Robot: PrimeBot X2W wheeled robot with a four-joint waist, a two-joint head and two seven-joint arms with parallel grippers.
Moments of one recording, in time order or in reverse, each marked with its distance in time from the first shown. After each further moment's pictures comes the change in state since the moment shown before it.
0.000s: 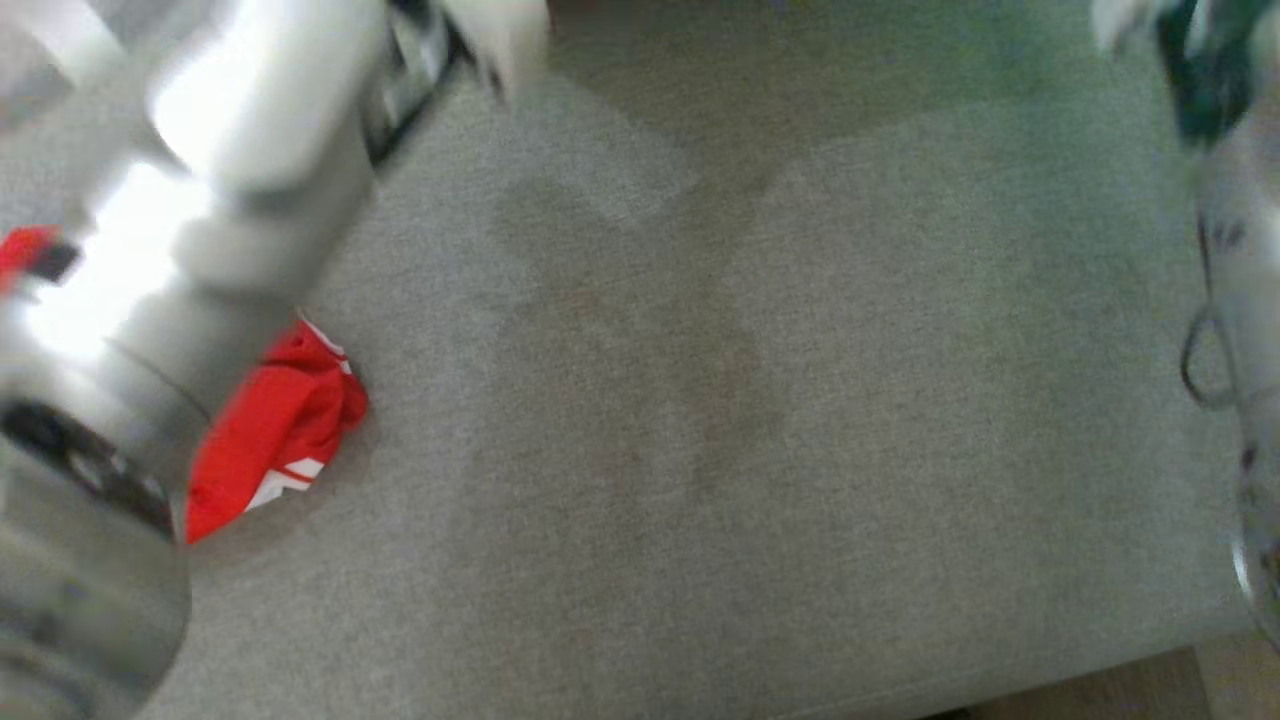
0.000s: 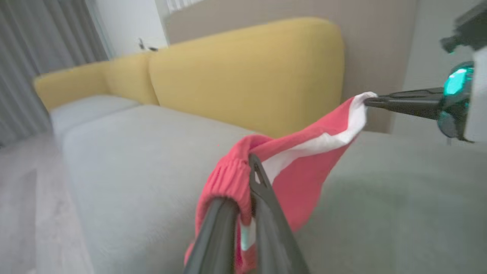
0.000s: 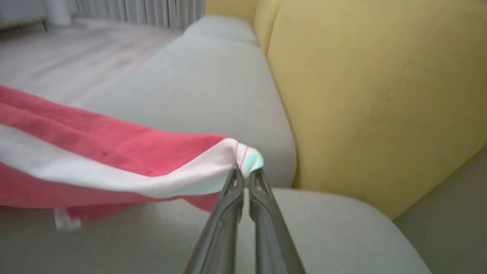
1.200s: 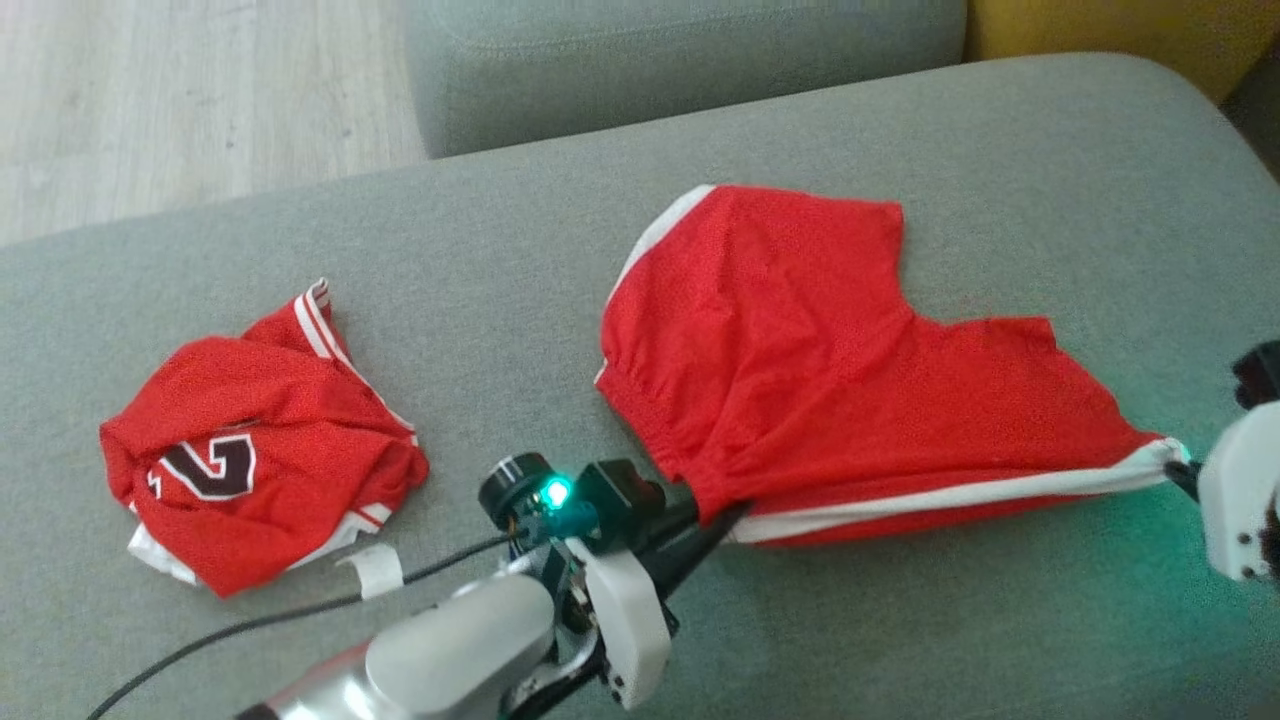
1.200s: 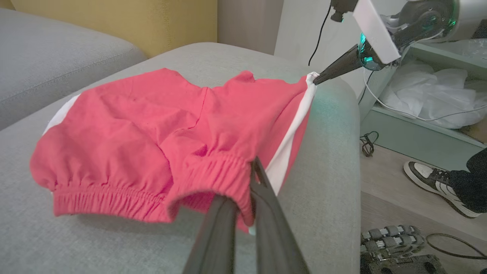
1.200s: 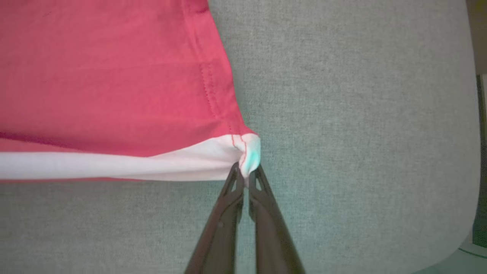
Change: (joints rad) left arm 0.745 0.061 -0.148 -0.452 0.025 0.067 0.136; right arm 0.734 -0.511 0.476 -0.365 0.680 0.000 0.601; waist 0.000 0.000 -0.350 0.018
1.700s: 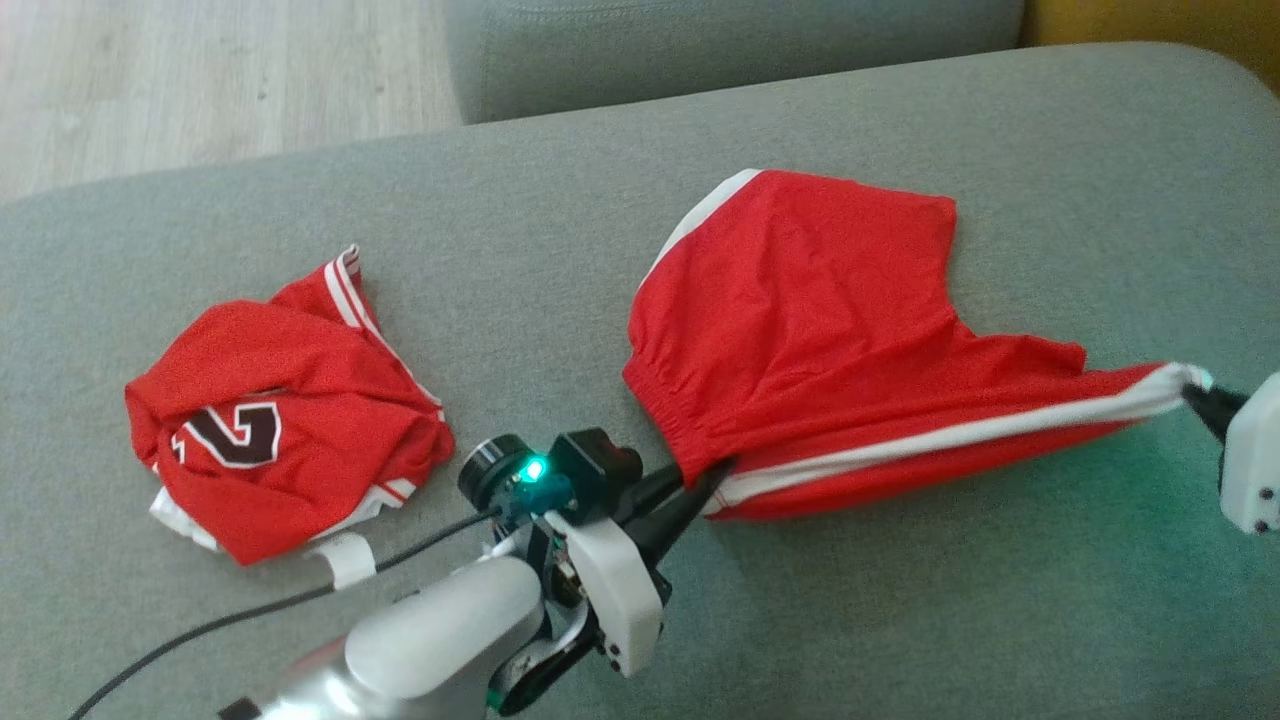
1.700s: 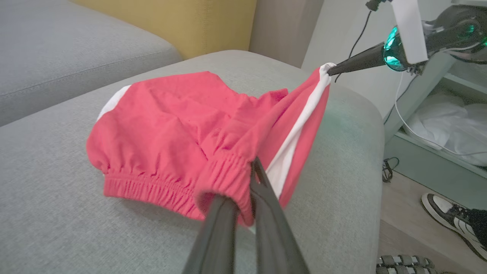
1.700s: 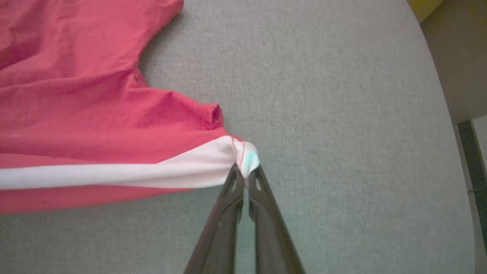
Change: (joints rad) left arm 0.021 0.022 0.053 -0.073 -0.023 0.066 0.014; right arm 0.159 0.084 -0.387 -0.268 -0.149 0.000 0.071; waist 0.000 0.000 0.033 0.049
